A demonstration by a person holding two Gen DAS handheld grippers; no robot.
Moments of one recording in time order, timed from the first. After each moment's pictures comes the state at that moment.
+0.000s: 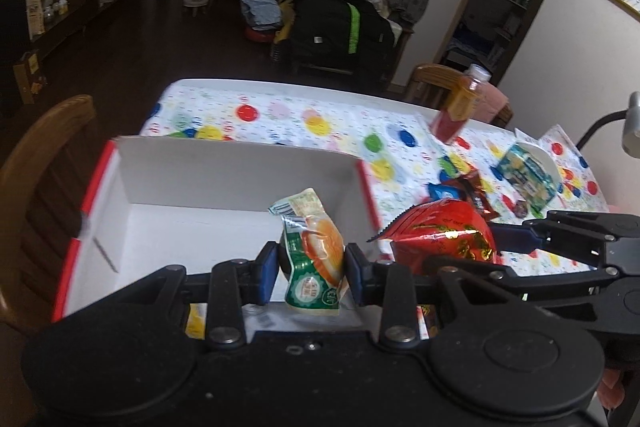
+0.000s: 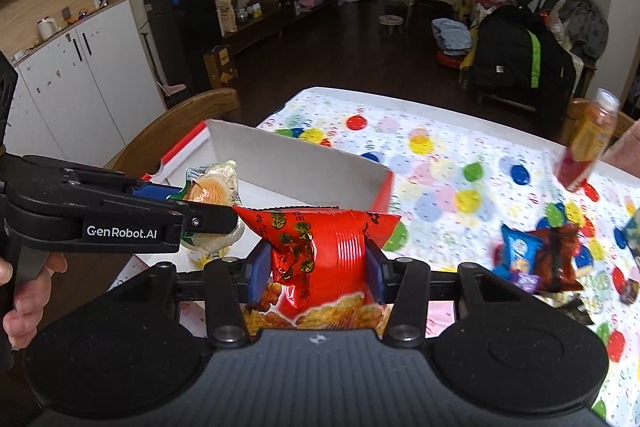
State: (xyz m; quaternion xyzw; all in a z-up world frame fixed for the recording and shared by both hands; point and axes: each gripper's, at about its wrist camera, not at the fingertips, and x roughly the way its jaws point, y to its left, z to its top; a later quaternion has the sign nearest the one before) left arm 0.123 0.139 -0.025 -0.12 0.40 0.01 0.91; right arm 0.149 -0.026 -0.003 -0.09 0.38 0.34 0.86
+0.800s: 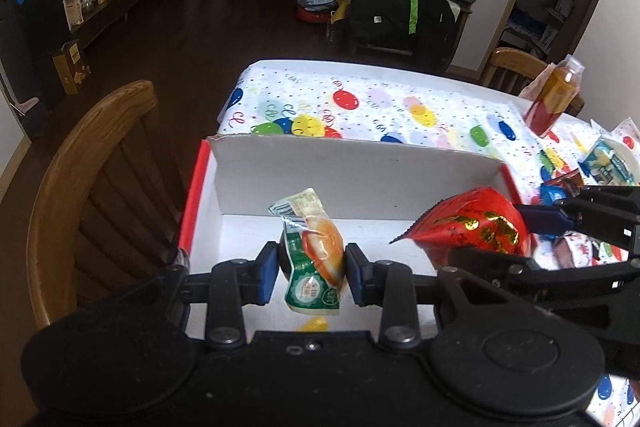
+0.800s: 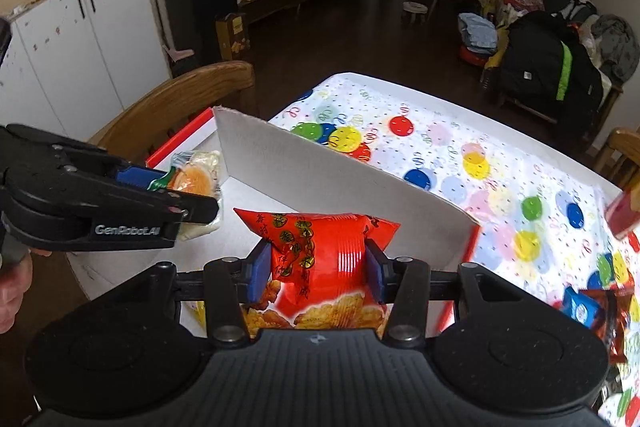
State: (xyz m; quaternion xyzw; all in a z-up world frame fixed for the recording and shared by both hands) left arm 0.168 0.222 -0.068 -0.09 0.44 0.07 0.89; right arm 0.196 0.081 -0.046 -0.15 0.39 0.36 0.84
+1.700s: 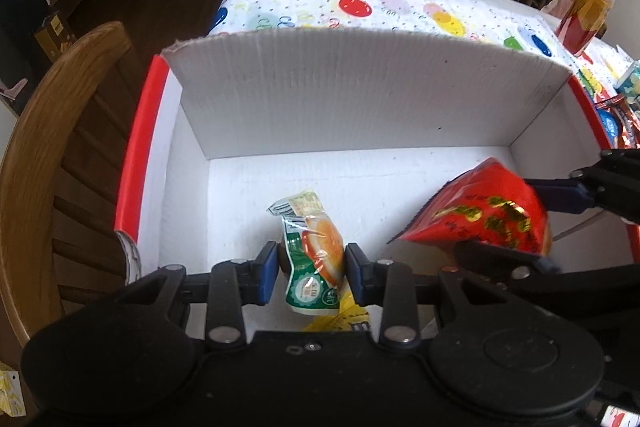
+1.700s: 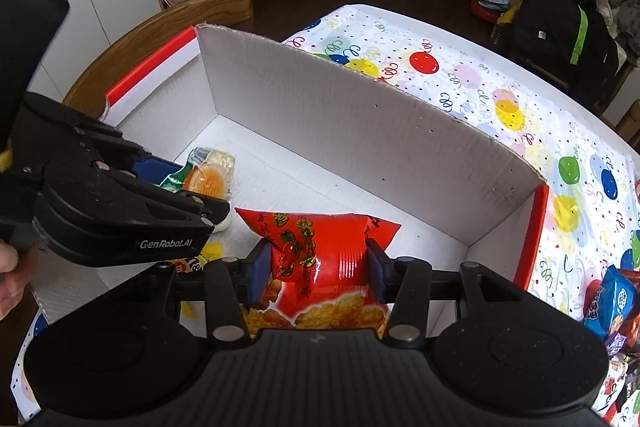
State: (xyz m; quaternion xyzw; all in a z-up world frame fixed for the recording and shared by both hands) left arm 0.201 0.225 -0.139 -0.05 0.54 0.06 0.84; right arm 0.214 0.109 -0.103 -0.18 0.45 0.34 0.80
